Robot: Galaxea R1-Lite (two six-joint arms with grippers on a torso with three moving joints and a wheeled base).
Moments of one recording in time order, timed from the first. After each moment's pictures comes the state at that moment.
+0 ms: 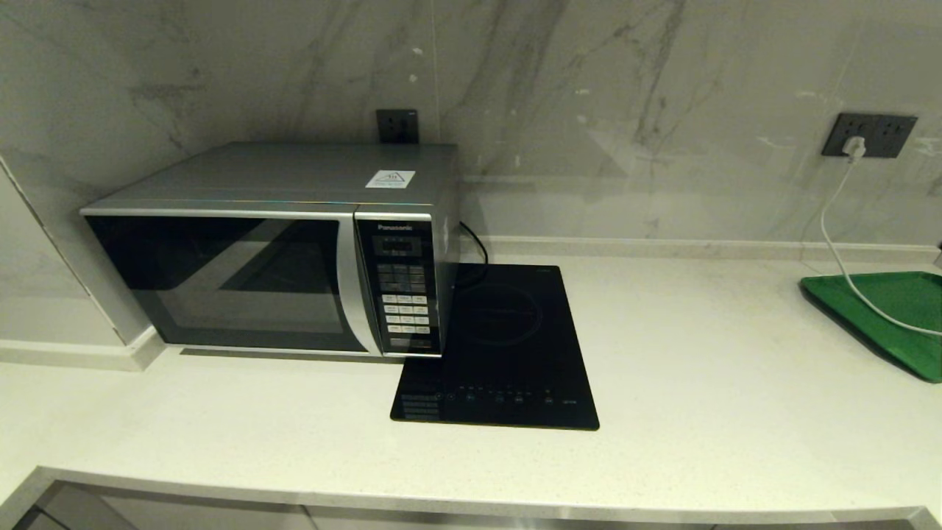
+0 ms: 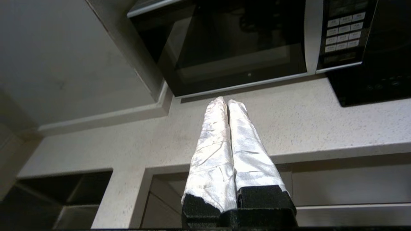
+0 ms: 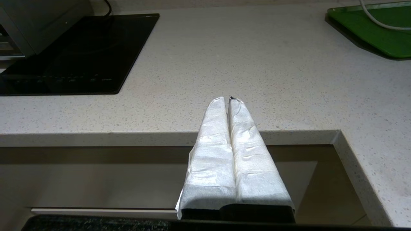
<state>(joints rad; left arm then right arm) -0.17 0.40 -0.67 0.32 0.24 0.28 0.00 0.00 -0.02 0.03 -0.04 0.10</state>
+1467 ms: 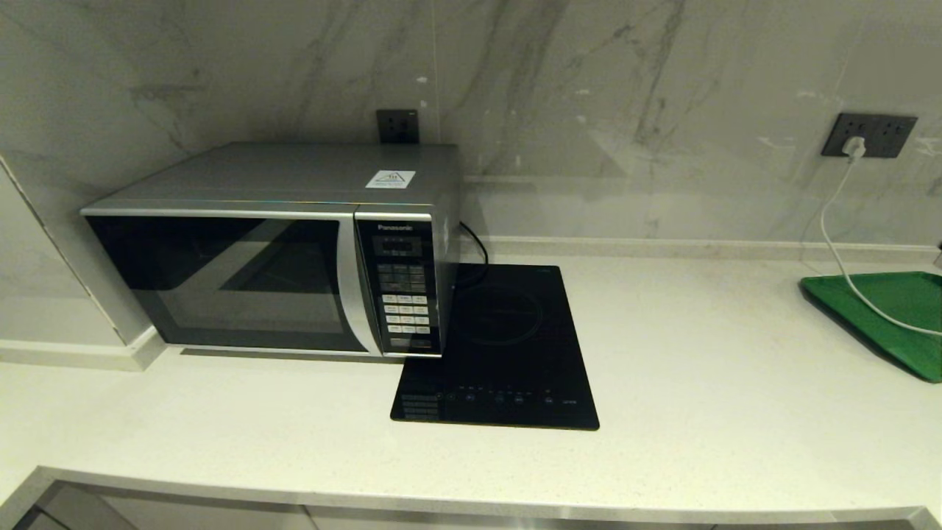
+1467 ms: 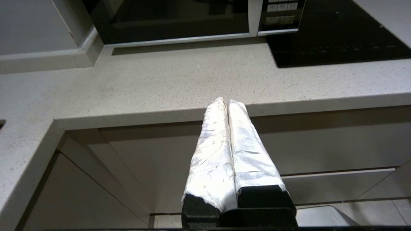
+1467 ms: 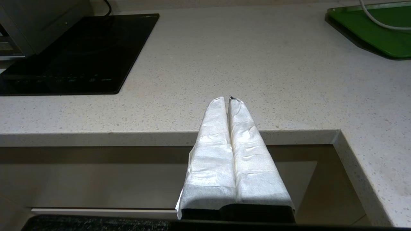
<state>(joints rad) 0.00 0.01 -0.35 0.43 -0.06 0.06 0.00 0.00 -0.02 0.03 -0.04 0.10</state>
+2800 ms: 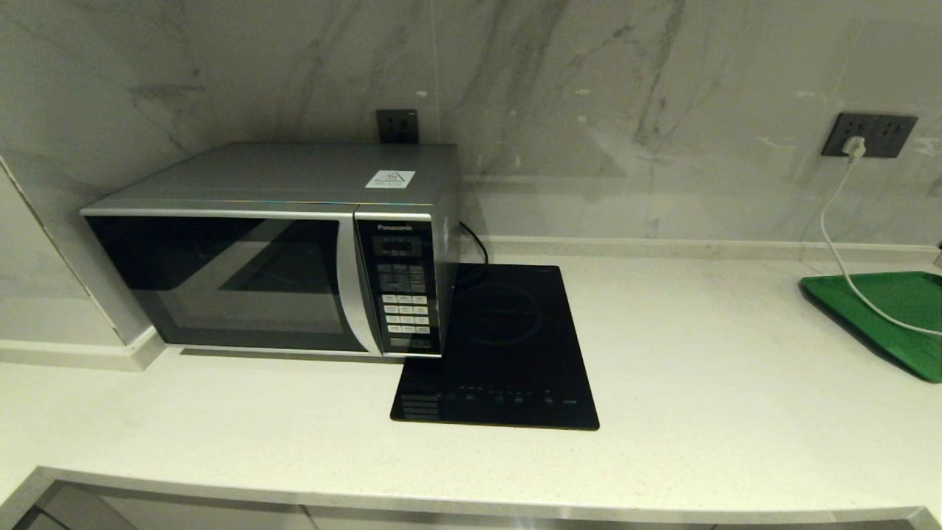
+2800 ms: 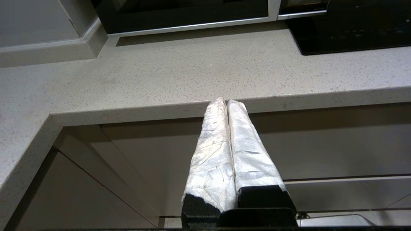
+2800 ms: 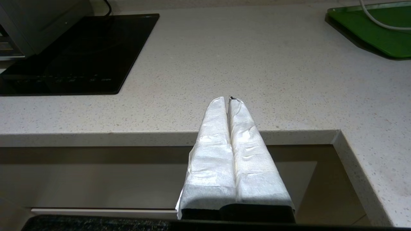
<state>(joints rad) 0.00 0.01 -0.06 0.14 -0.01 0.11 0.00 0.00 -0.02 0.03 -0.04 0.10</state>
